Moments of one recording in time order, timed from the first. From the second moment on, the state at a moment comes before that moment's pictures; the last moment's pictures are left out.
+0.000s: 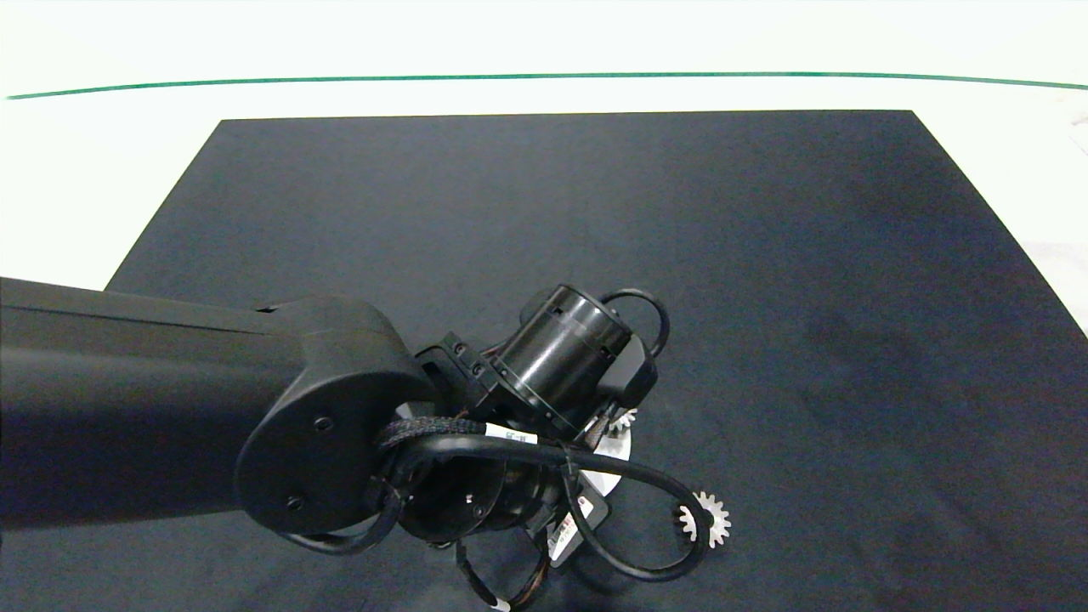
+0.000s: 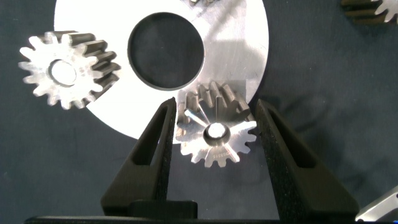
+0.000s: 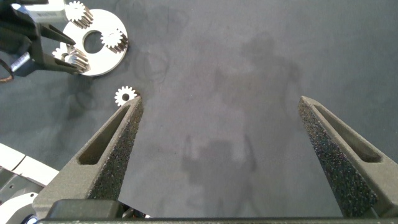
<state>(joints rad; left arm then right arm) -0.96 1.83 -1.35 0.45 0.31 0.07 0.28 0.83 -1.10 0.58 0.05 -0.16</state>
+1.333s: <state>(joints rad) -0.96 1.81 -1.33 0.45 0.31 0.07 0.28 0.83 -1.07 0.56 0.05 -0.17</state>
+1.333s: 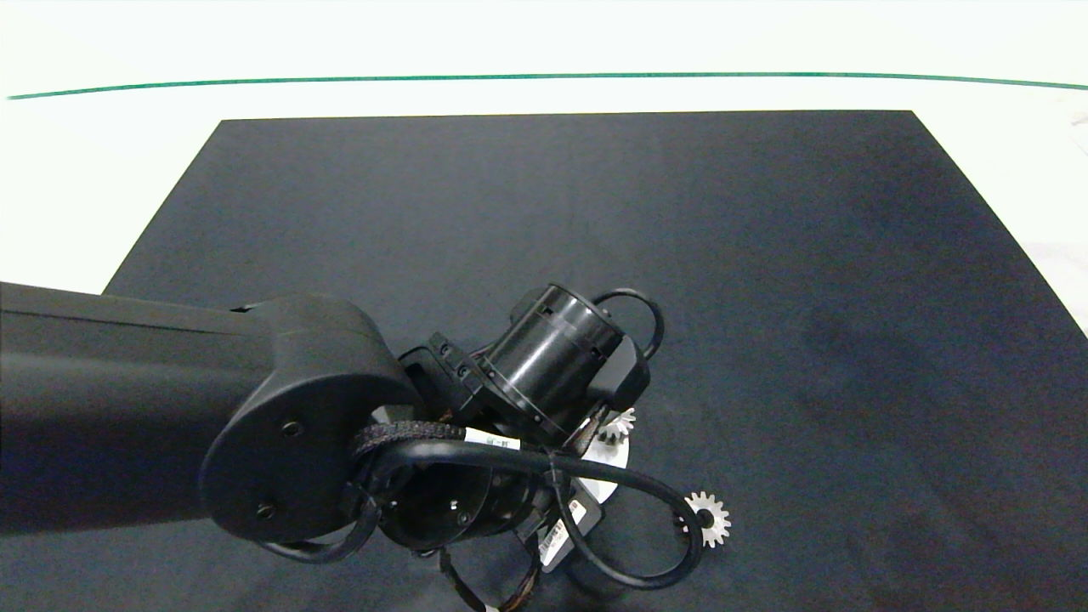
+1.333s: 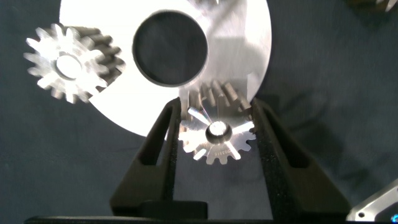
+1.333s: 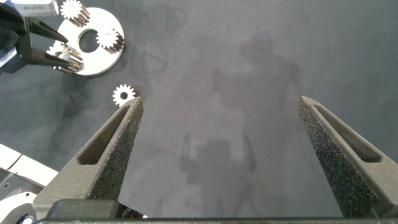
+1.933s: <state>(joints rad) -0.96 1.79 -1.39 0.50 0.32 0.05 0.28 0.83 -1.07 0.56 0.05 -0.17</state>
